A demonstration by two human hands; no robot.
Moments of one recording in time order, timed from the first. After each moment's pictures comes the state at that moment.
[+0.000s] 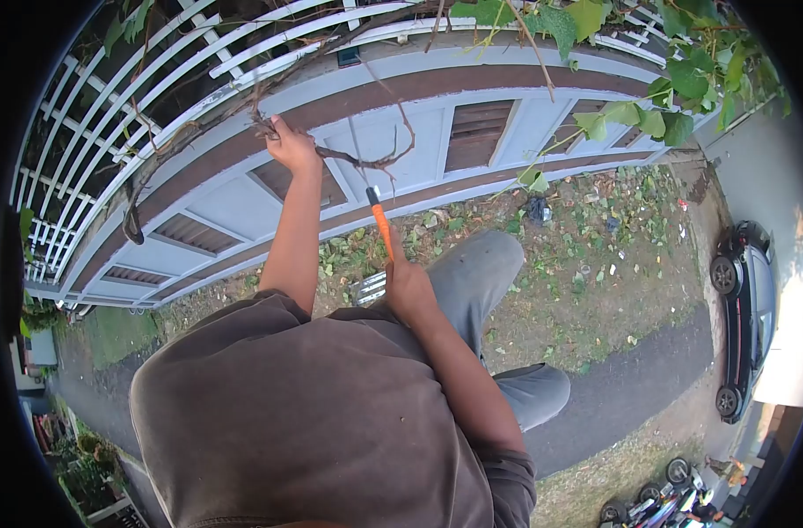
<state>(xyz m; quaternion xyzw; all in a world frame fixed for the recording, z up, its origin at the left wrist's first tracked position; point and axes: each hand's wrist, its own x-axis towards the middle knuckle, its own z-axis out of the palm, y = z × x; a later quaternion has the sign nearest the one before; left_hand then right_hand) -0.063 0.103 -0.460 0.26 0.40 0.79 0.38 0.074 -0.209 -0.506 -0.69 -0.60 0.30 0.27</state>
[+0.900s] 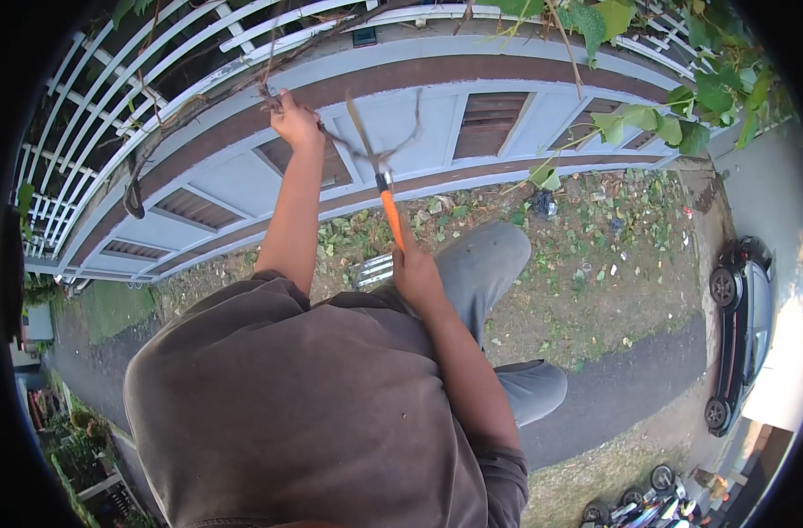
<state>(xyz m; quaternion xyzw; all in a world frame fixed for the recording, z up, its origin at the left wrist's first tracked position) -0.073 0.106 -0.458 0.24 0.43 0.78 0.39 0.074 -0.211 -0.508 -0.68 -0.60 0.28 0.32</state>
